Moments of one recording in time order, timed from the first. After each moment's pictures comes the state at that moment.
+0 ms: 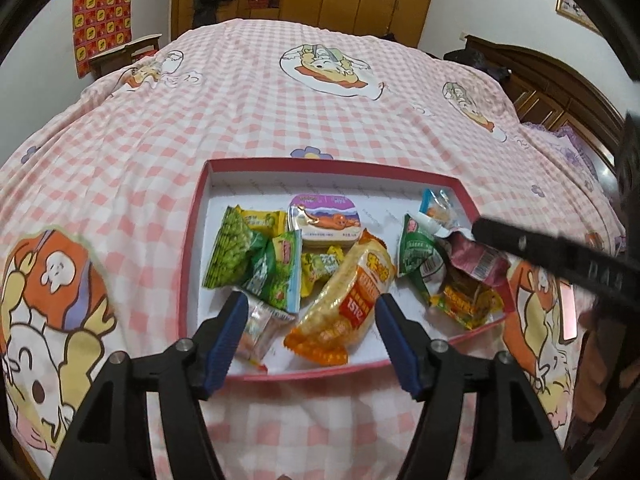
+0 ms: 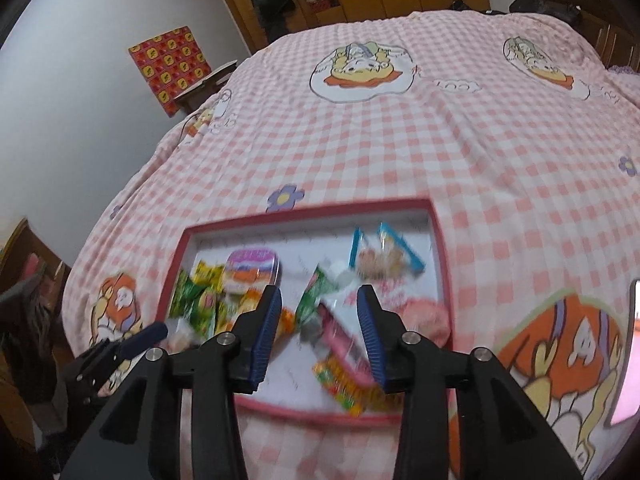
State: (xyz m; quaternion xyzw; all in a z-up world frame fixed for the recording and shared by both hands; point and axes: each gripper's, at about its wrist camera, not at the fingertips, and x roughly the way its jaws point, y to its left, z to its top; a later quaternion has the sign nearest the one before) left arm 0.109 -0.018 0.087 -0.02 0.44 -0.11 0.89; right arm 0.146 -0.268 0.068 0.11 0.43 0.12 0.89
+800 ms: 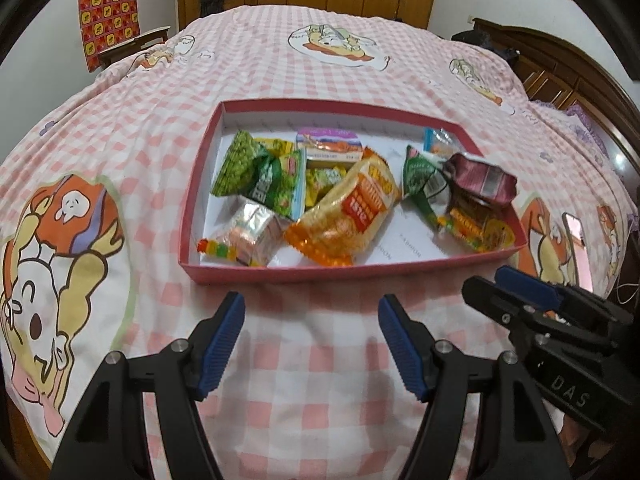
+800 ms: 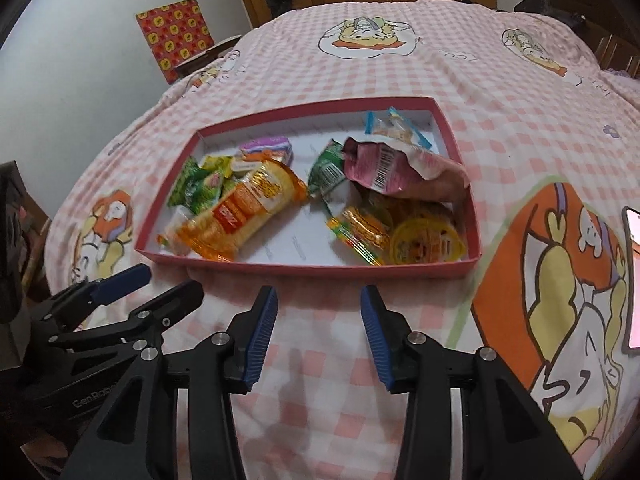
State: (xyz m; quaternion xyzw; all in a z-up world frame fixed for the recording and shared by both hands) left arm 0.060 -0.026 0.055 0.00 0.46 -0.08 0.89; right arm 0.067 -0.243 0.018 0.06 0.44 0.11 0.89
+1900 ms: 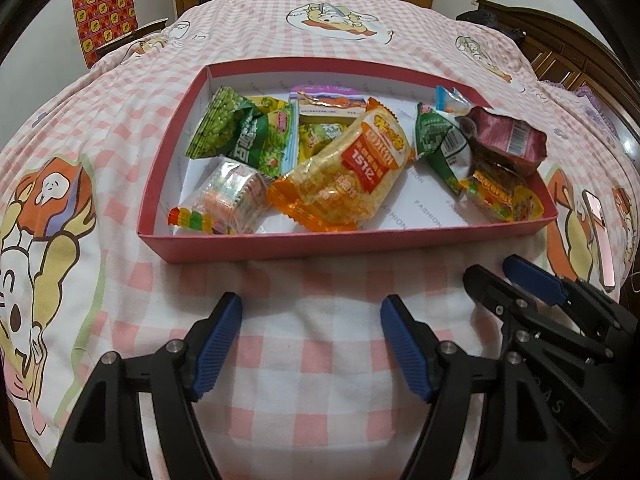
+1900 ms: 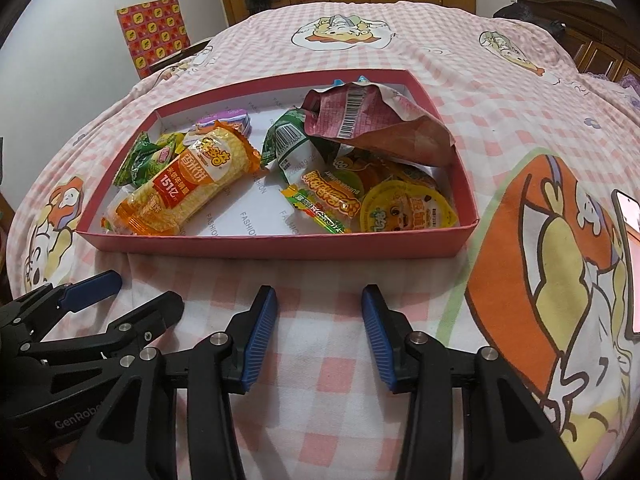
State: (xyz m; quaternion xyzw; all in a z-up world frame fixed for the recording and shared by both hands) left arm 0.068 -0.037 0.021 0.02 0.48 -0.07 0.88; right arm 0.068 -0.242 -0.021 0.04 0.43 0.05 0.90
